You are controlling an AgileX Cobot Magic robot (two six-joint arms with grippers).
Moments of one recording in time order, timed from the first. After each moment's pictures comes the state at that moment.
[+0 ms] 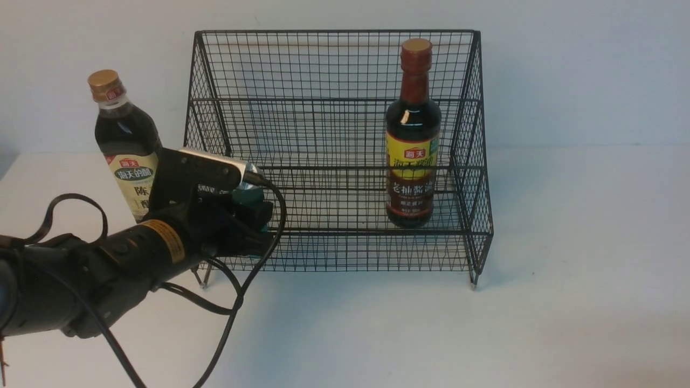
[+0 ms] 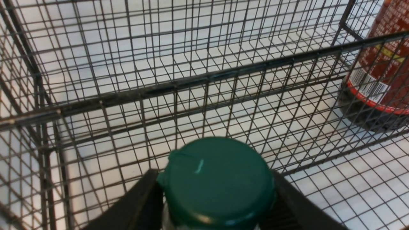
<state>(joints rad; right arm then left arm) -0.03 -0.01 0.02 -0.01 0.37 0.00 -0.25 1.66 -0.65 0.43 -0.54 -0.43</state>
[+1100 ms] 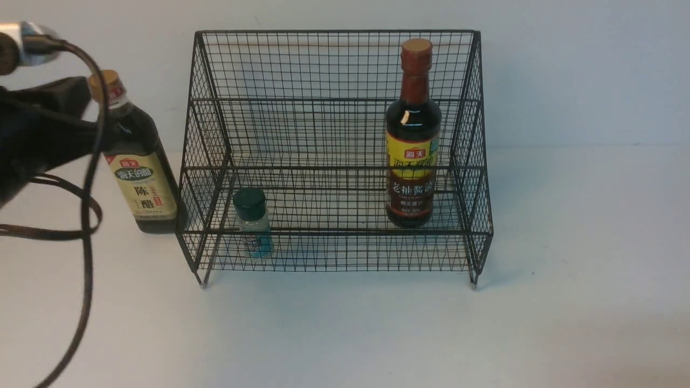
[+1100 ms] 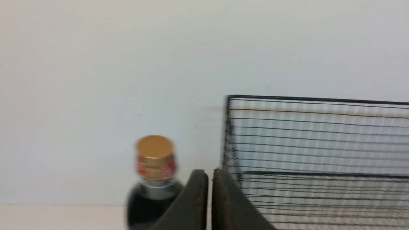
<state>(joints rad) -0.03 -0.01 0.02 -0.01 0.37 0.00 0.02 1.12 -0.66 0.27 -0.28 -0.39</state>
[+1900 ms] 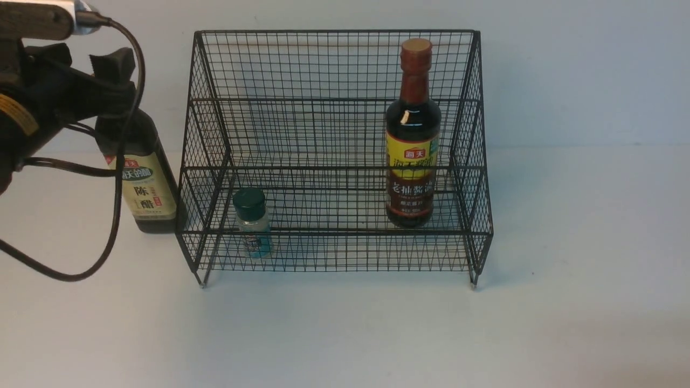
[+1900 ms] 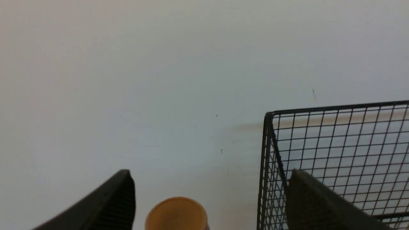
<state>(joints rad) -0.03 -0.01 0.02 -0.01 0.37 0.00 0.07 1.50 -0.89 0.42 -0.45 -0.37</state>
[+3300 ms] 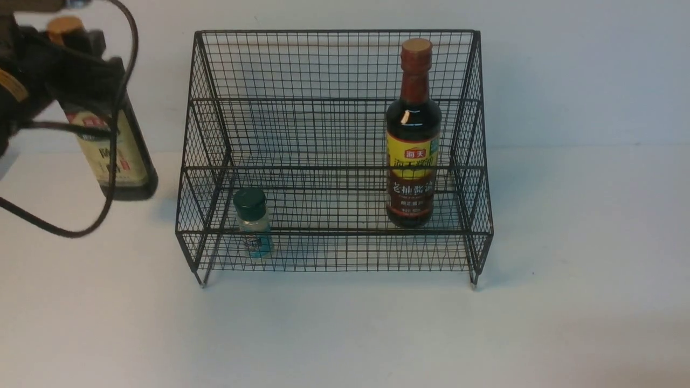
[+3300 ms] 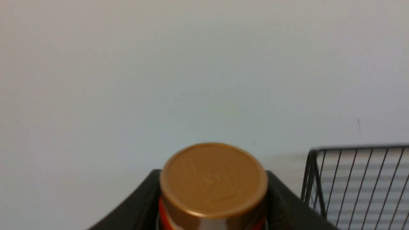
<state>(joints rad) -0.03 -0.01 0.02 -0.01 0.37 0.00 0.08 1.46 -1.03 0.28 -0.34 -0.26</state>
